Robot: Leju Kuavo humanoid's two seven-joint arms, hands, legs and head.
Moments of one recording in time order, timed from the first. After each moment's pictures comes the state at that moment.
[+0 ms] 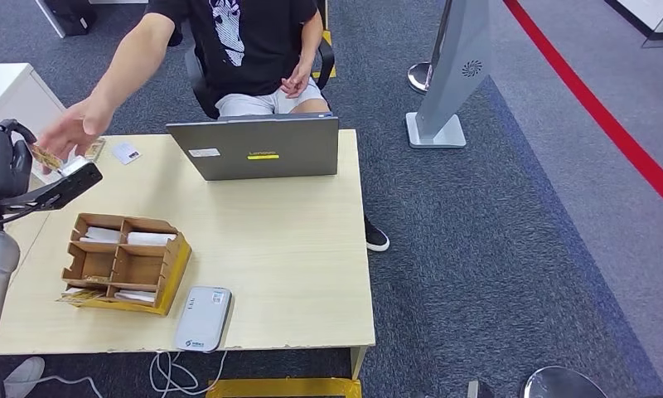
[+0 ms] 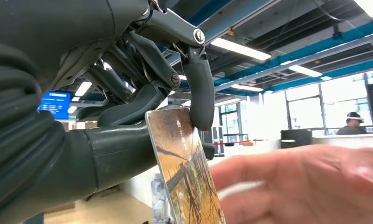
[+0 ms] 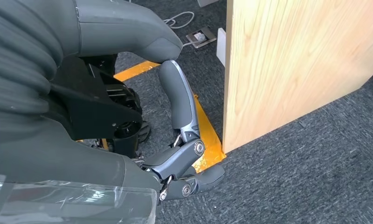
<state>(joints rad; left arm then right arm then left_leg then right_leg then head) -0.75 0.34 -0.10 -0.90 -1.15 0.38 -0.09 -0.10 0.17 -0.72 -0.23 0.16 0.12 -0.48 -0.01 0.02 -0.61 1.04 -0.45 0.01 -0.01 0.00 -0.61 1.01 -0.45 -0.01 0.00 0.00</state>
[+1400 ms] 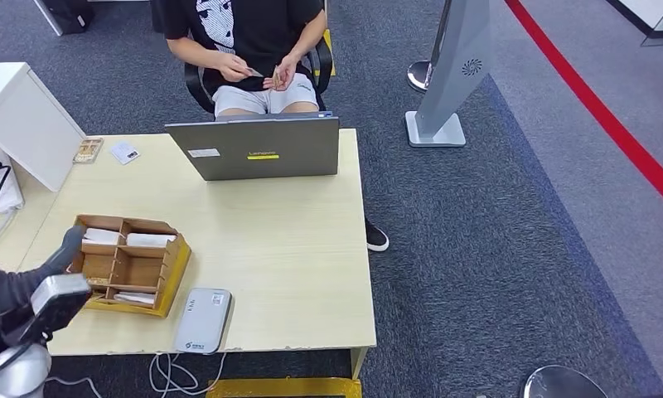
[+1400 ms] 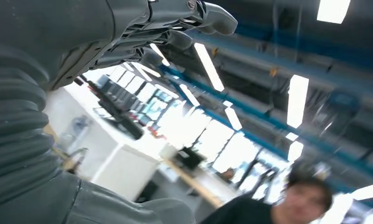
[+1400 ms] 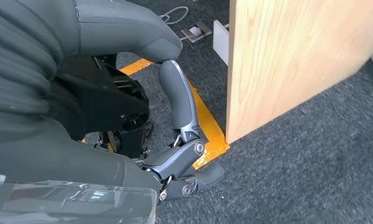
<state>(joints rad) -0.12 0.15 0.03 -1.61 -0.55 0.58 -0.53 -0.06 0.17 -0.75 -0.23 0.13 0.13 -0.52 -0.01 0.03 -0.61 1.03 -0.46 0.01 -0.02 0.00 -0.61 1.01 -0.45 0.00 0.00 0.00</state>
